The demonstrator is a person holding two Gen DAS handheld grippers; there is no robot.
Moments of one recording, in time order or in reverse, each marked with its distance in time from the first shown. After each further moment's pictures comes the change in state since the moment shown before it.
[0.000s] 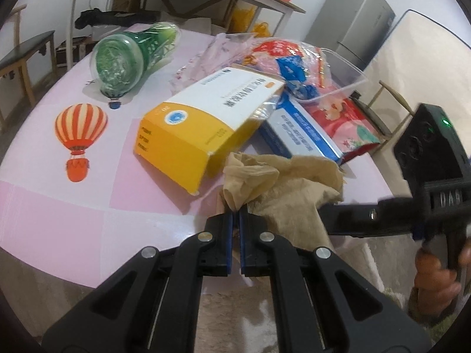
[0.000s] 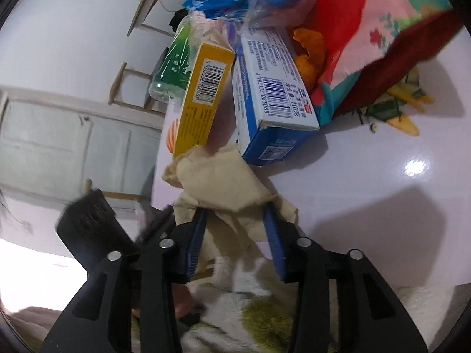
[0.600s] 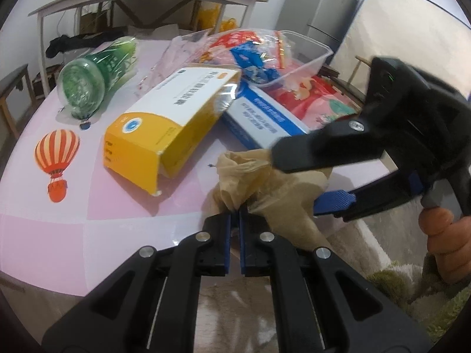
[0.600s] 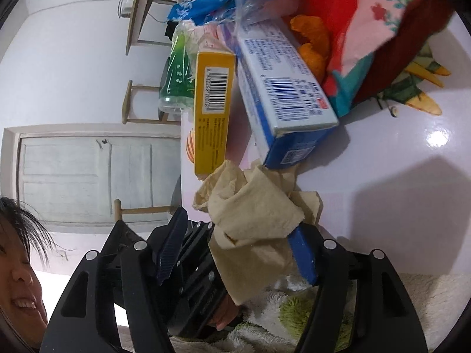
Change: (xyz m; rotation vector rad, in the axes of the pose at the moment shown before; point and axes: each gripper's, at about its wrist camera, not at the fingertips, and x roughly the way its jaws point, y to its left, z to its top) left arm 0.004 -0.030 -0.005 0.186 0.009 -0.030; right arm 0.011 -0.002 -0.001 0.145 0.018 0.114
